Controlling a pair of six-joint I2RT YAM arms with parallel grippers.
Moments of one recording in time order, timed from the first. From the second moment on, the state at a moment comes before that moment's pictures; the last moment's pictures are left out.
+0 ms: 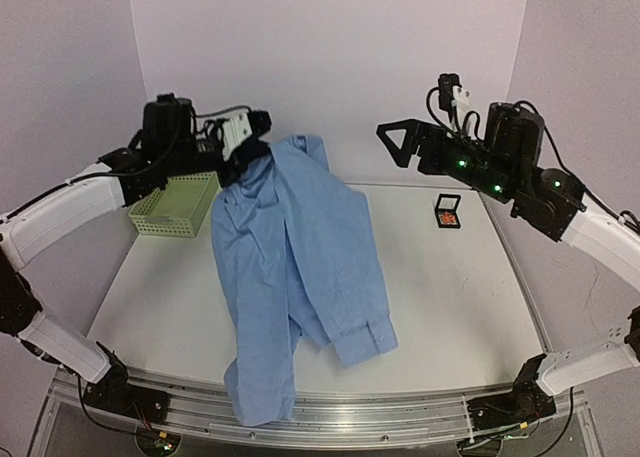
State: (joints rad) left arm -0.61 1.42 1.32 -0.15 0.37 0.74; right arm 0.80 1.22 1.29 -0.17 0.15 0.37
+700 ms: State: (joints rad) left arm -0.74 1.35 0.87 0.26 0.22 0.95; right arm 0.80 1.78 1.44 -0.15 -0.25 0.99
